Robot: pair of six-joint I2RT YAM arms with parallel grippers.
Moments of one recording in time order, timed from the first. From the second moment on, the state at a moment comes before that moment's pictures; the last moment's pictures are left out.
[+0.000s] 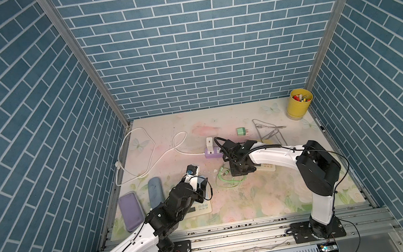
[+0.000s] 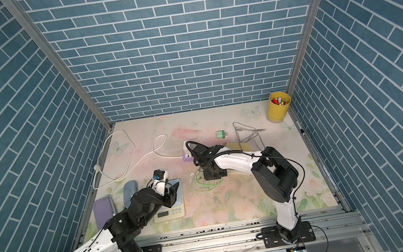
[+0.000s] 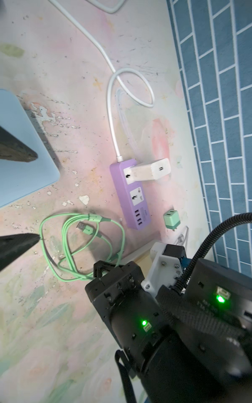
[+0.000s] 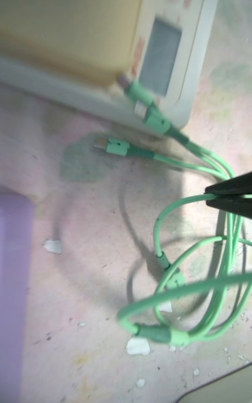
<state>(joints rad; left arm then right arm) -0.85 0.72 0.43 -0.15 -0.30 -0.22 0.87 1.83 1.31 -0.83 0.18 0.78</state>
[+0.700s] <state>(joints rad) -0.44 1.26 0.97 -0.03 0.43 -0.08 0.88 1.48 1.30 -0.53 0.45 0.21</state>
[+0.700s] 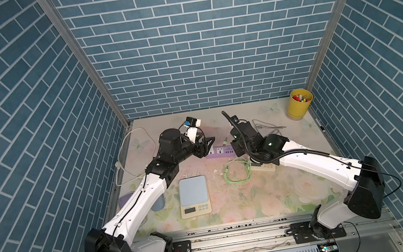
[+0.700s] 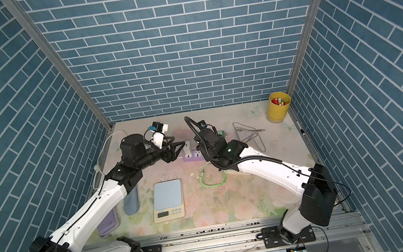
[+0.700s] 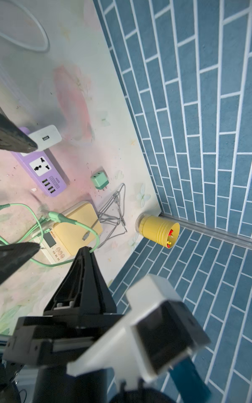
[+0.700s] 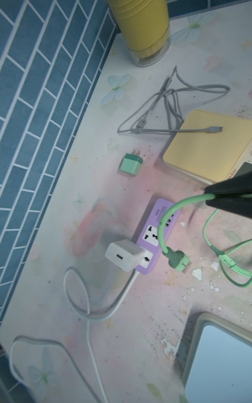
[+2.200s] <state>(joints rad) -0.38 1.47 1.13 -0.08 0.85 0.09 0.55 1.30 1.32 -0.51 -0.37 0.08</state>
